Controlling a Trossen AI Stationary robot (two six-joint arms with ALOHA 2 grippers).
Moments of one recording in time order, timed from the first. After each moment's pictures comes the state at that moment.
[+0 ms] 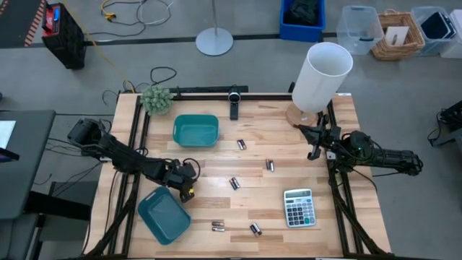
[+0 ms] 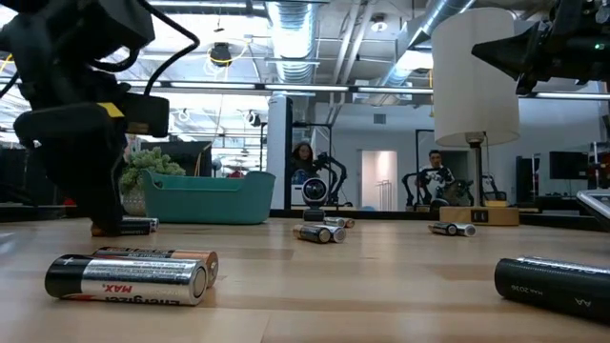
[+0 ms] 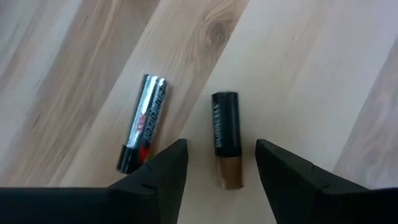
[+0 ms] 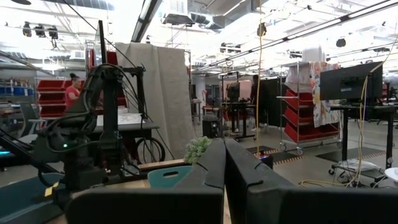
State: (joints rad) left arm -0.37 1.48 0.63 -0.36 -0.25 -0.82; right arm -0.11 0.04 0.06 0.30 0.28 -0.06
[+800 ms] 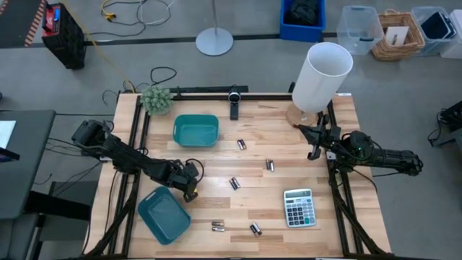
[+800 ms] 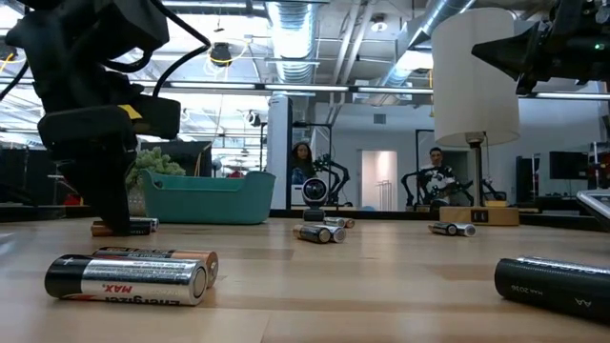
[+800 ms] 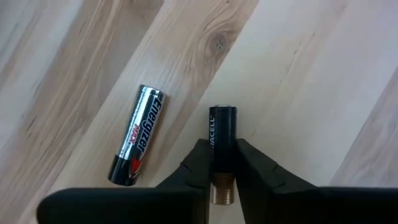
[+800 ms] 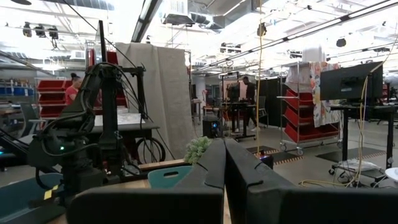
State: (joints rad) left arm -0.37 1.54 0.69 -0.40 -0.24 -0.87; right arm -0.11 0.04 0.06 0.30 0.28 -0.06
